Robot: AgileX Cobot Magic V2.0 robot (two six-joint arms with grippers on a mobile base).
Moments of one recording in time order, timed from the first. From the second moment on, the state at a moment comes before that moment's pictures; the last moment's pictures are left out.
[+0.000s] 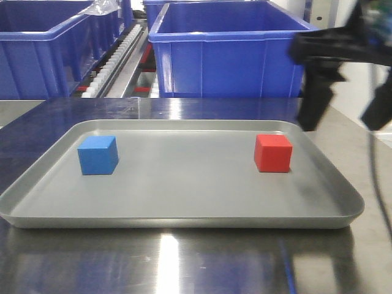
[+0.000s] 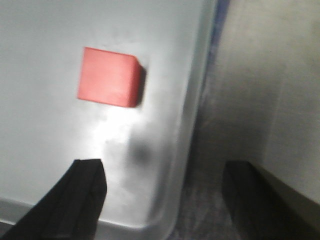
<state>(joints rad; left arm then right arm) -0.01 -0.01 0.01 -0.08 0.08 0.09 0.46 1.45 -1.06 -0.03 0.83 0.33</state>
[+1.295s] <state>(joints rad) -0.01 -0.01 0.01 -0.08 0.08 0.09 0.50 1.86 -1.38 -0.01 0.96 0.46</state>
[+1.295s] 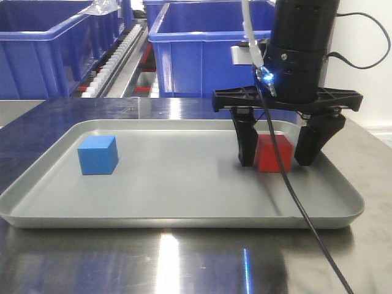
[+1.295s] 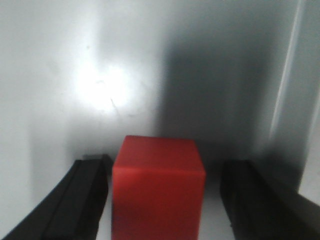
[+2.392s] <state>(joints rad) -0.01 -0.01 0.01 -0.08 0.08 0.09 0.45 1.63 -1.31 0.06 0.83 0.22</state>
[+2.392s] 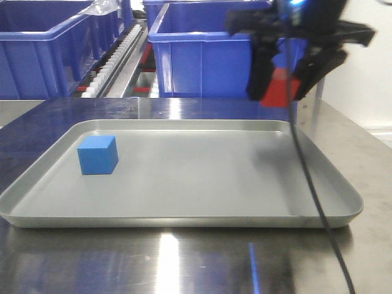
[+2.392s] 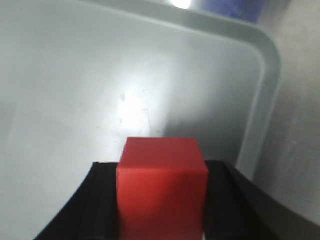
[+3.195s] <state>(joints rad) -0.01 -0.01 0.01 -0.08 0.08 0.09 0.10 0.84 -0.54 0.12 0.17 0.01</state>
